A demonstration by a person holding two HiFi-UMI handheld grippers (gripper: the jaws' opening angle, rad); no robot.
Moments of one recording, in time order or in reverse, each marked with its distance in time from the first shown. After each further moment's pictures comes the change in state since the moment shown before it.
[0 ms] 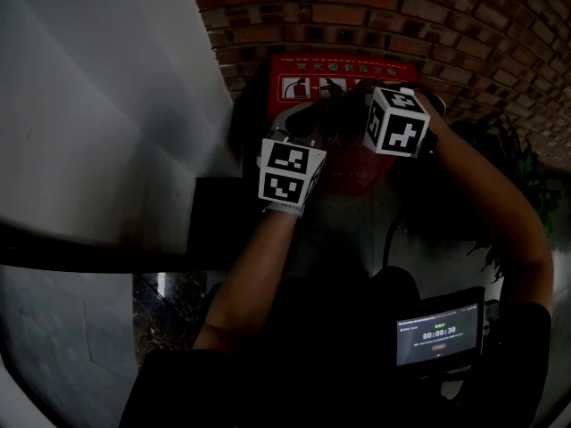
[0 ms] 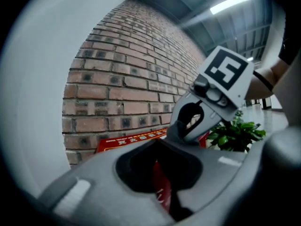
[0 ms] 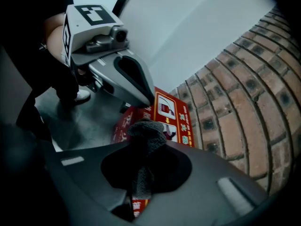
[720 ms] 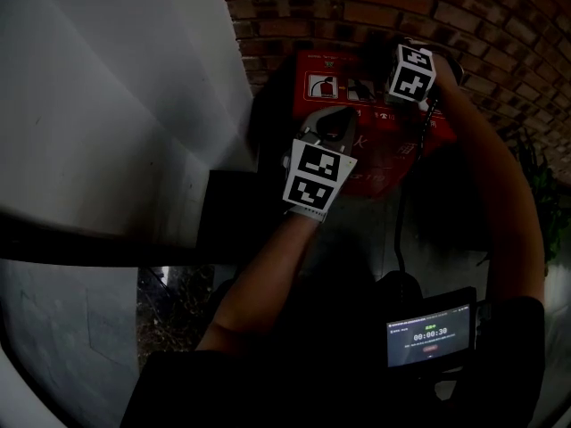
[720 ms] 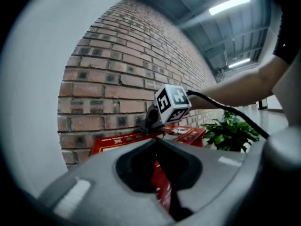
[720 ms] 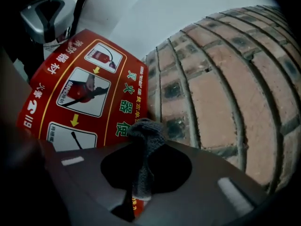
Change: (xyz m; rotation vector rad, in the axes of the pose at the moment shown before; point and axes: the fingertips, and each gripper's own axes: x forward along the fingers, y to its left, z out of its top) left arm 0.004 -0.002 -0.005 0.034 0.007 -0.020; right arm 0.058 -0.133 -0.069 0.001 0.191 -0.261
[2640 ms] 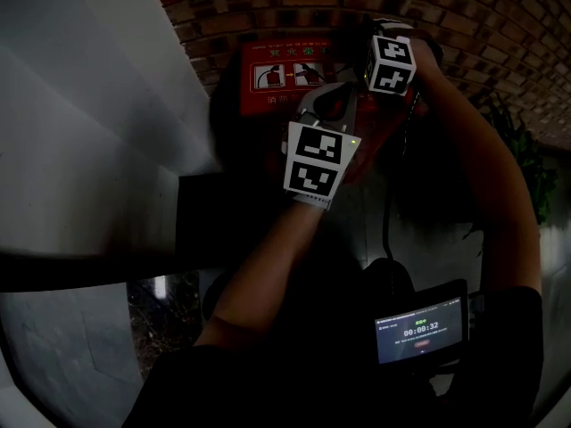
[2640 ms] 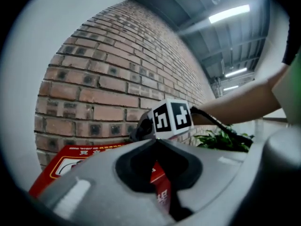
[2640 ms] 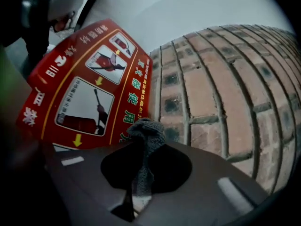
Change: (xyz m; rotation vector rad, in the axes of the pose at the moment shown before) left arm 0.045 -0.066 0.036 -0.044 -0.083 -0.072; right arm -0.016 0.004 -0.056 -0.119 0.034 -0.123
